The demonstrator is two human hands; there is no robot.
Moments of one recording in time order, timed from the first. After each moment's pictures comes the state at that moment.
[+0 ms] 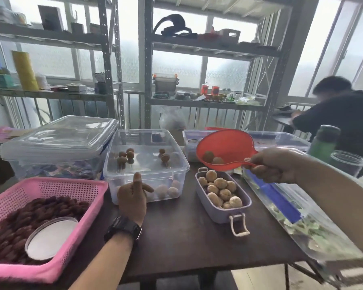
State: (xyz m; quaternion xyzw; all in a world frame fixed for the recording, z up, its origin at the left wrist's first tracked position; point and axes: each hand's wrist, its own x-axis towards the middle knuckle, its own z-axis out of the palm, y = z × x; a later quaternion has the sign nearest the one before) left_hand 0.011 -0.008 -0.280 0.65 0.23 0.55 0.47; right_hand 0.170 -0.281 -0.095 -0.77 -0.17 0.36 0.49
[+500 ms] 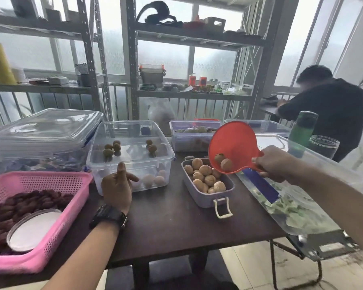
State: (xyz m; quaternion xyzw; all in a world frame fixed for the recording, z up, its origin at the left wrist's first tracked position) left_hand 0.012 -0.008 -0.284 0.64 0.22 0.54 0.50; right_hand 0.175 -0.332 -0.131 -0.92 -0.17 0.07 0.35
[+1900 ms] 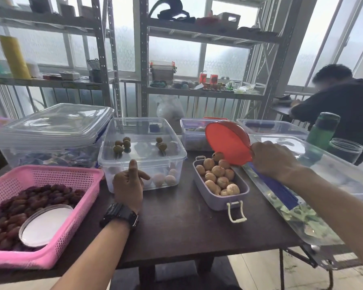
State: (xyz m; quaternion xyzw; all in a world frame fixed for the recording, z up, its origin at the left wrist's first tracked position) left_hand 0.013 -0.006 -0.283 0.65 0.22 0.55 0.48; right_hand 0.177 -0.284 -0.135 -0.93 -0.30 -0.21 -0.04
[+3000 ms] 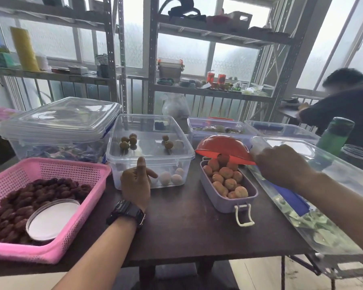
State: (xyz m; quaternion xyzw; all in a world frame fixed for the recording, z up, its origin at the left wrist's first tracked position) left_hand 0.010 -0.009 -0.280 0.65 0.24 0.53 0.50; right_hand 0.169 -0.284 -0.136 -0.81 -0.44 -0.32 -0.24
